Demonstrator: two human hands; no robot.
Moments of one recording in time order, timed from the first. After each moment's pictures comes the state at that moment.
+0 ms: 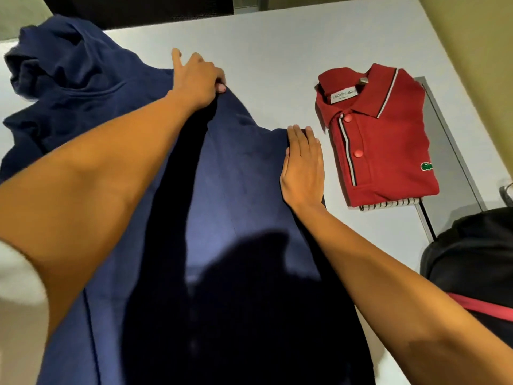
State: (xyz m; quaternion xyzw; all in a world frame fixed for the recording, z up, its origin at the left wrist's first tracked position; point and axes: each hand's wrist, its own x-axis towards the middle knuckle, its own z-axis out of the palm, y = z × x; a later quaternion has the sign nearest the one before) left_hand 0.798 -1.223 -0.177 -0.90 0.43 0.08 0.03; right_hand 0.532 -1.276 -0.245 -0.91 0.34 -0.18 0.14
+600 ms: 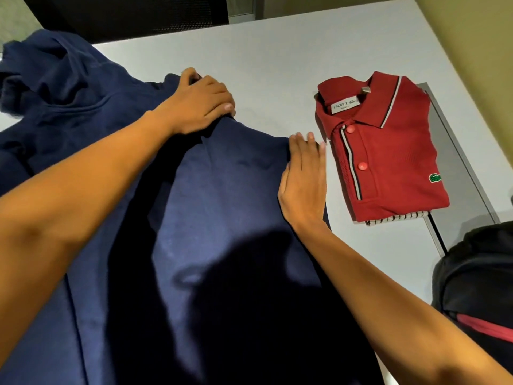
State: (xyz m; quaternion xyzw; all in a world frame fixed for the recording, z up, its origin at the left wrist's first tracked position) left_hand 0.808 -1.203 -0.189 -0.76 0.65 0.03 -0.03; right_hand 0.537 -1.274 -0.241 -0.91 0.33 -0.22 0.08
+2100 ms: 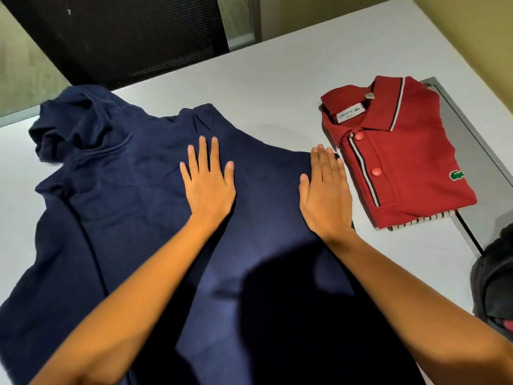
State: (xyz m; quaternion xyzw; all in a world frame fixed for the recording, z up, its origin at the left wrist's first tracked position) left_hand 0.702 -1.149 -0.231 -0.94 0.31 0.03 -0.10; right_hand 0.527 -1.284 -0.245 -0.91 0.39 -0.11 0.07
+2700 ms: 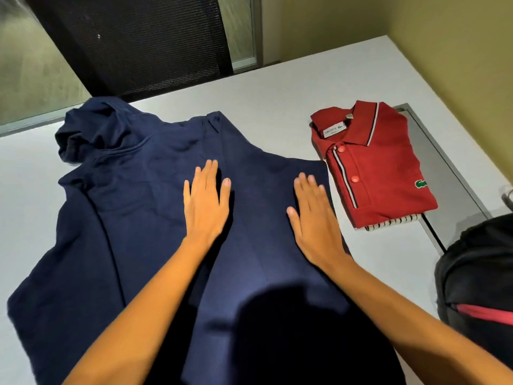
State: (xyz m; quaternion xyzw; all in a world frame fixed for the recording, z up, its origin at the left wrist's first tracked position) left_hand 0.665 -1.113 -0.195 -0.91 0.30 0.09 -0.26; right_hand 0.482 -1.250 -0.218 -0.93 0.30 -0.11 0.17
